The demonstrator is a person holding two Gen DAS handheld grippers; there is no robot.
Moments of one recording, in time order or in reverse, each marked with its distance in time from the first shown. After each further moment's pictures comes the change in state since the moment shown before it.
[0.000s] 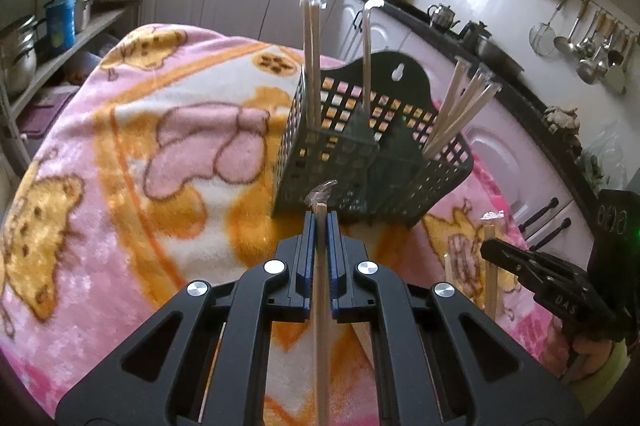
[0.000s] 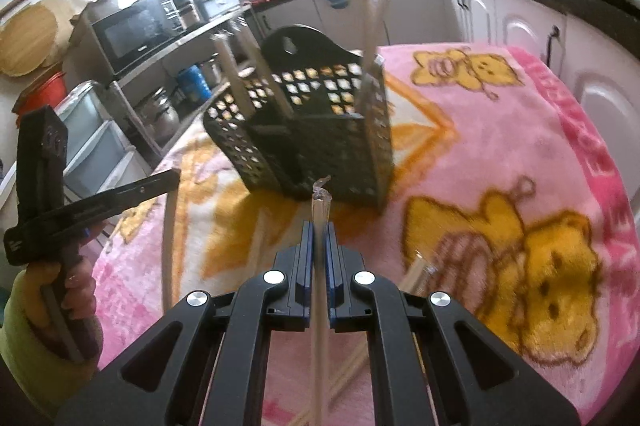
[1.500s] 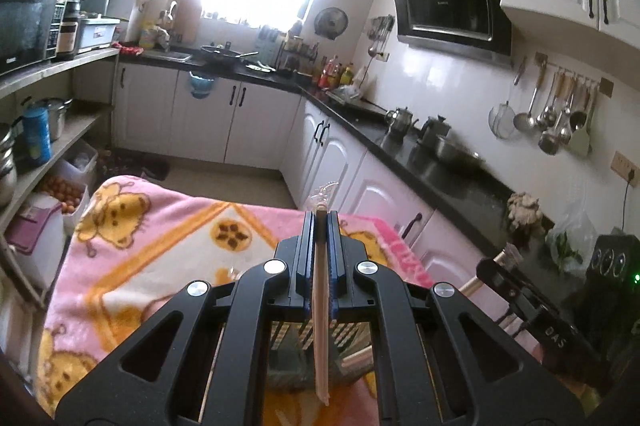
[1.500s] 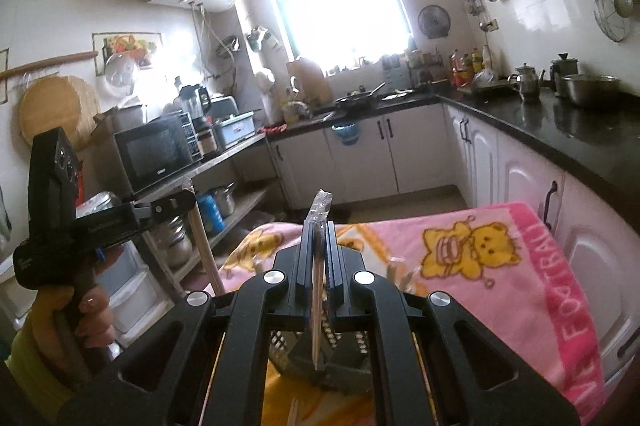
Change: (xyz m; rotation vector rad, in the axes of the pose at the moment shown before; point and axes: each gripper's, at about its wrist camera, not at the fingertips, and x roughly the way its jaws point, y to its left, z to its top) left arm -0.058 -0.058 0.156 0.072 -0.336 -0.091; right arm -0.079 0.005 0.134 -0.013 -0.461 -0.007
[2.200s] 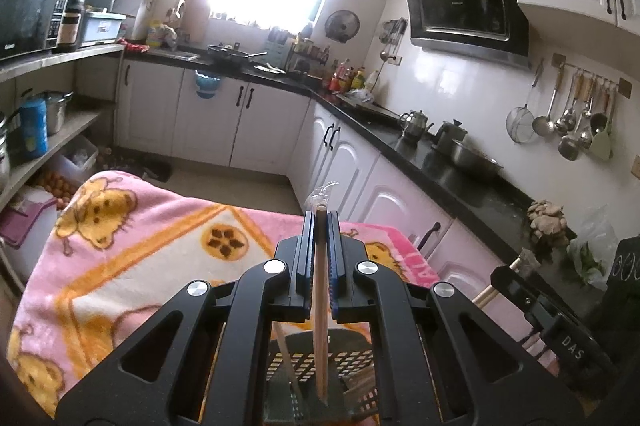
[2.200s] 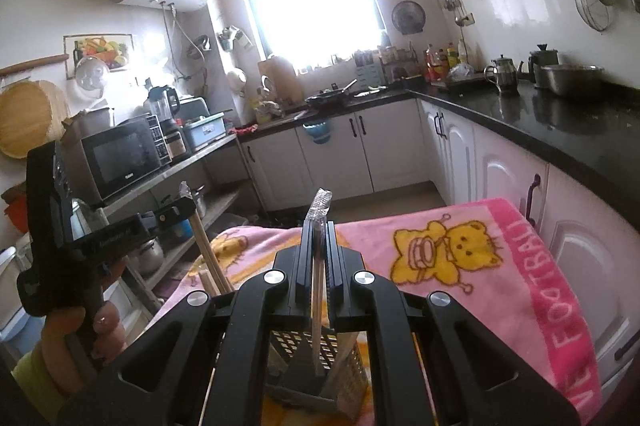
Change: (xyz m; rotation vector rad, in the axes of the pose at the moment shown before) left arm 0.064 0.001 -0.024 -0.016 -0.030 0.041; right arm 0.041 -0.037 -0.016 0.026 0.019 -0.083
